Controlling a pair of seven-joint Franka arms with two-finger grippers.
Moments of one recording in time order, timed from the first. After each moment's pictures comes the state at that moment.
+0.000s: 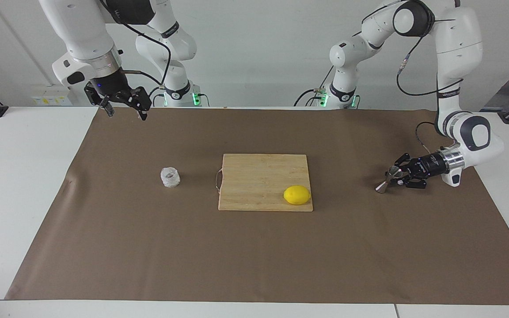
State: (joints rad) left arm 0.45 0.45 -0.03 -1.94 -1.11 1.62 -0.70; right arm -0.09 -0.03 0.13 -1.60 -0.01 1.53 0.18
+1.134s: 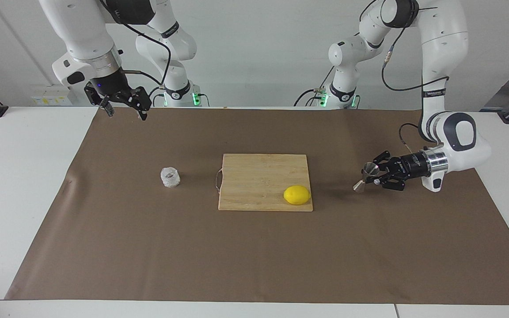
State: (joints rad) left arm 0.27 0.32 -0.14 -1.92 -1.25 1.67 -0.91; right arm -0.09 -0.03 0.13 -1.60 -0.01 1.53 0.18
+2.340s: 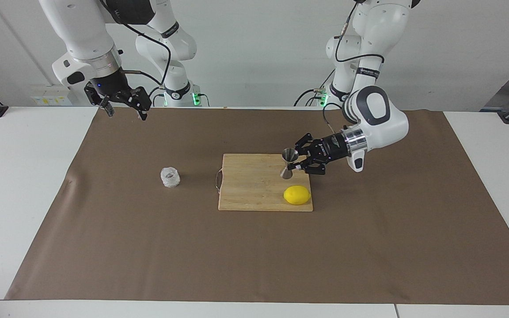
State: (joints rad) left arm -0.24 0.14 -0.14 -2.10 -1.69 2.17 -1.04; right arm -0.09 -0.03 0.13 -1.60 -0.01 1.53 0.18
